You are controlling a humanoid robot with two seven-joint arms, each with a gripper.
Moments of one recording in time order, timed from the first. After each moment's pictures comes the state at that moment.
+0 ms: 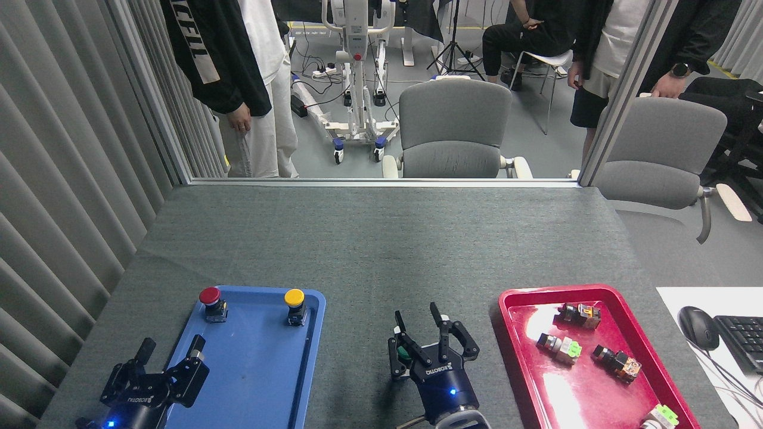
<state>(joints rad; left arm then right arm) 0.06 0.23 0.13 -1.43 -1.07 -0.30 0.17 -0.13 0.09 0.41 -1.29 1.49 0.16 -0.23</state>
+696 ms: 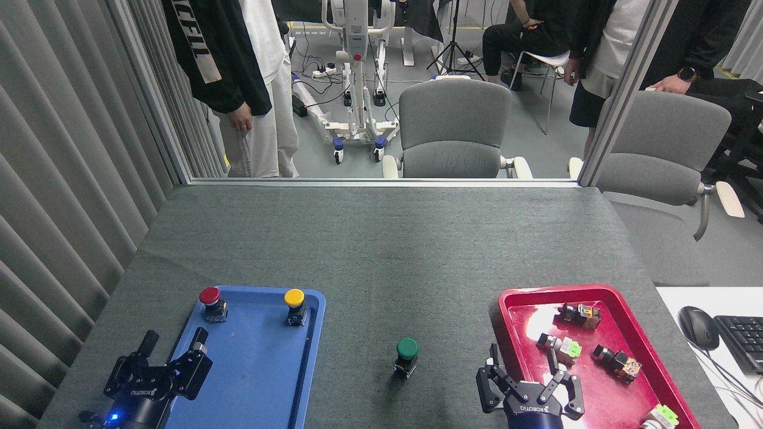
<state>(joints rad) 0.04 0.22 0.13 -1.44 -1.07 -0.30 0.17 0.10 0.05 0.11 -1.46 1.49 0.18 -0.23</state>
